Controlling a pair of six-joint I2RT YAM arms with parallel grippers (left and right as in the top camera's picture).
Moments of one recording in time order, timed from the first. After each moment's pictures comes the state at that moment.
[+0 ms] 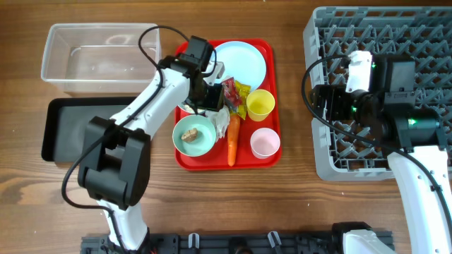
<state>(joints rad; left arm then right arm) -0.39 1.97 1.46 -0.82 0.26 -0.14 0.05 1.22 1.21 -0.91 -0.18 0.04</state>
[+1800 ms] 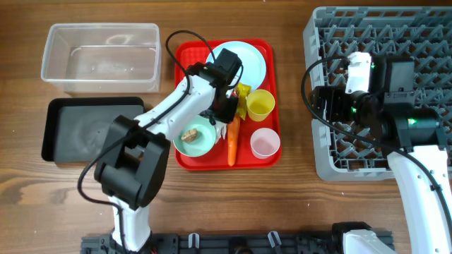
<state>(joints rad) -0.54 2.02 1.49 -0.91 0.07 -0.21 0.05 1.22 1.21 -0.92 -0.18 0.04</state>
